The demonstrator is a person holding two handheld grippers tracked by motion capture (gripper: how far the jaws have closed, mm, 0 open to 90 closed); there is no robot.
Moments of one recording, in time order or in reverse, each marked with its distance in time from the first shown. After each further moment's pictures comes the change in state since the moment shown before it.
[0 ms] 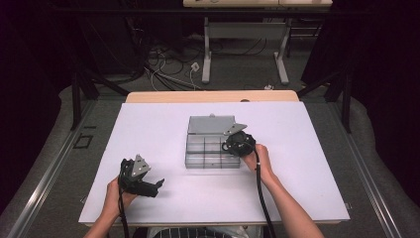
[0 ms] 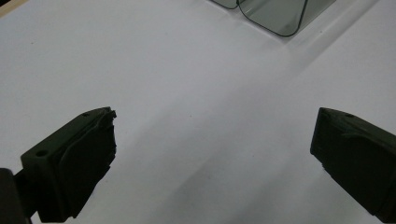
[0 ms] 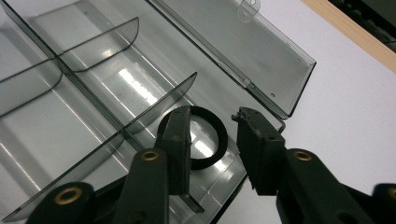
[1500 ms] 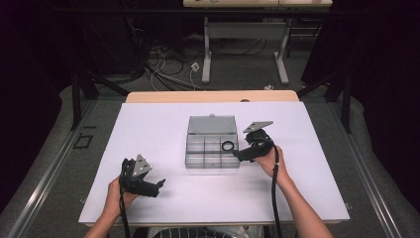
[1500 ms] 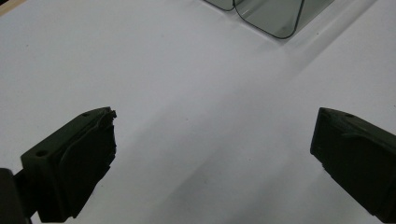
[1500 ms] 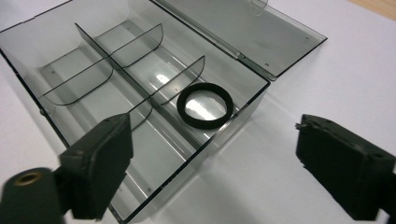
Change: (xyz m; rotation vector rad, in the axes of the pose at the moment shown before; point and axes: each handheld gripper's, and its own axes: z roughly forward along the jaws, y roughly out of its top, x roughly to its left) left arm -0.001 0.002 0.003 -0.007 -0.009 0.002; right arm -0.035 -0.024 -0.036 -0.057 0.216 0.146
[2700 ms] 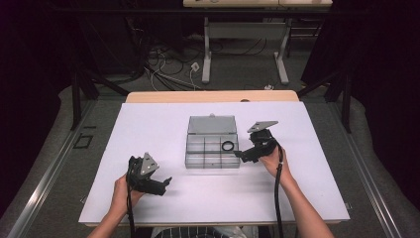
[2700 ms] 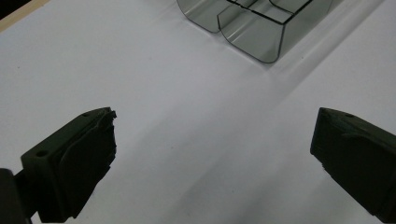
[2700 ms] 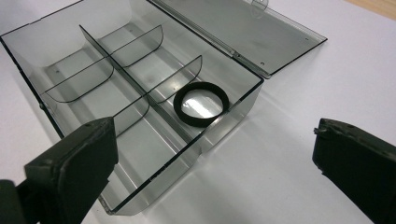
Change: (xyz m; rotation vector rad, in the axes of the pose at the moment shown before) left arm -0.009 0.021 0.007 -0.013 -0.003 0.013; right arm -0.011 -0.006 -0.002 -0.025 0.039 0.003
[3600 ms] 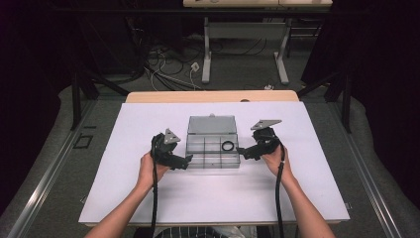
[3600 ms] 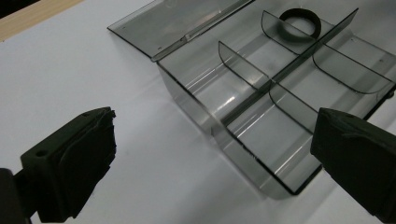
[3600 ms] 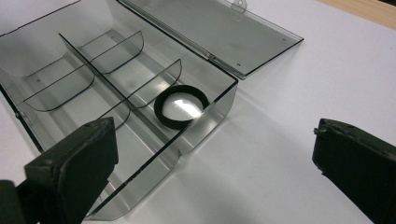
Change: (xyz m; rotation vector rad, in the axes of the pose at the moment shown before) left arm 0.005 0.077 0.056 0.000 -0.063 -0.100; right arm -0.009 -0.001 -0.002 -0.022 -0.041 0.030
